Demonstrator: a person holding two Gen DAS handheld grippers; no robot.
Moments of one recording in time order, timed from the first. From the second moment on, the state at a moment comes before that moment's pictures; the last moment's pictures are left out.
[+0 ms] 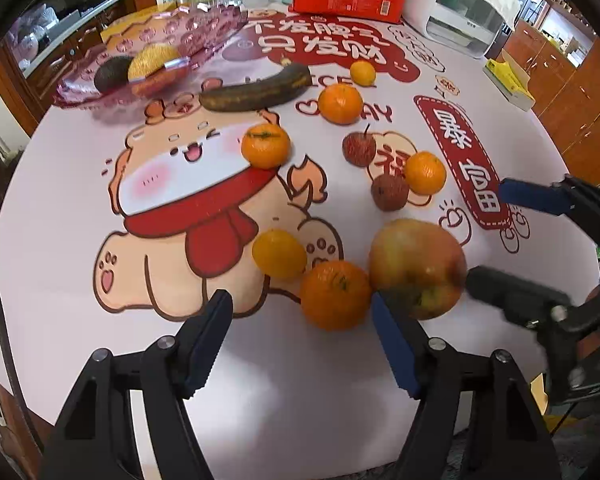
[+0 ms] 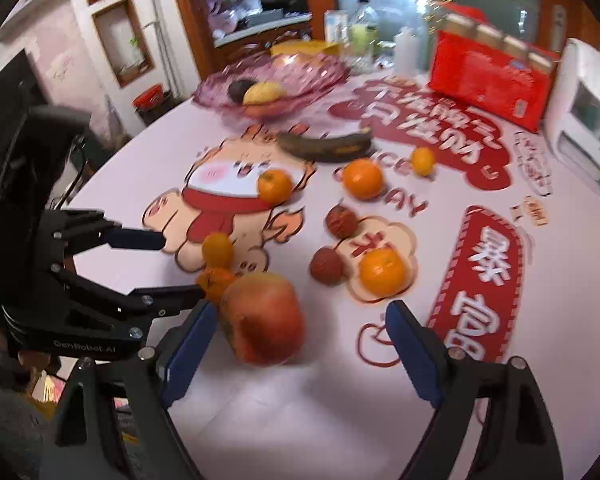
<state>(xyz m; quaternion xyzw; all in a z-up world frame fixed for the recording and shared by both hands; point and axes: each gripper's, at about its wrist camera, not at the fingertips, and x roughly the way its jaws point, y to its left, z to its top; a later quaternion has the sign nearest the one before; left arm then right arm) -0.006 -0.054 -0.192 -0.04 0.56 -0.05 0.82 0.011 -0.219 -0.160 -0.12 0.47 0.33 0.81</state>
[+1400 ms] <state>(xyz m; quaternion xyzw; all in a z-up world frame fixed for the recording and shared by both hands) 0.000 -0.086 -0.210 -0.05 0.58 -0.10 0.81 -0.001 -0.230 -0.189 -0.13 0.49 0.28 0.82</state>
